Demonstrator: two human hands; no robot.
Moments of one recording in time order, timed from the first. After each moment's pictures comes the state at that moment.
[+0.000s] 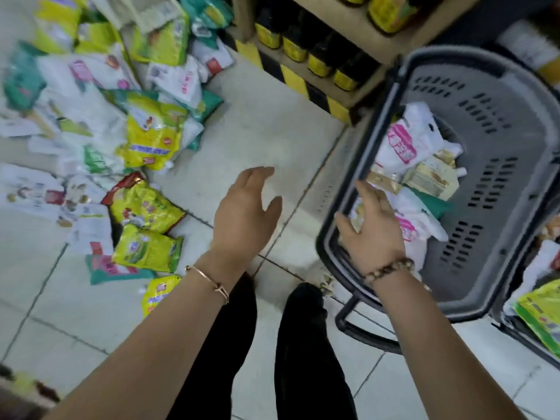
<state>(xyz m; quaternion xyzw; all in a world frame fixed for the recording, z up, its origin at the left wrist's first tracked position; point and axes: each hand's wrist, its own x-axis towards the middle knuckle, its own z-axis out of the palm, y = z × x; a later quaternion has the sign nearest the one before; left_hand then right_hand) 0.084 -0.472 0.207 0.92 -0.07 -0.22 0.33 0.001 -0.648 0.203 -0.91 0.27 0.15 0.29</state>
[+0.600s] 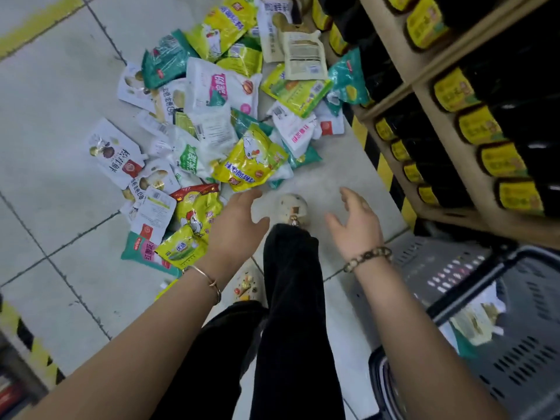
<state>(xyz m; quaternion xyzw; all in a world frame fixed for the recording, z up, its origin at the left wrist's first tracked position) 0.219 -0.283 0.182 0.89 0.18 -0.25 0.34 0.246 -0.482 0.183 -0.91 0.11 0.28 0.28</state>
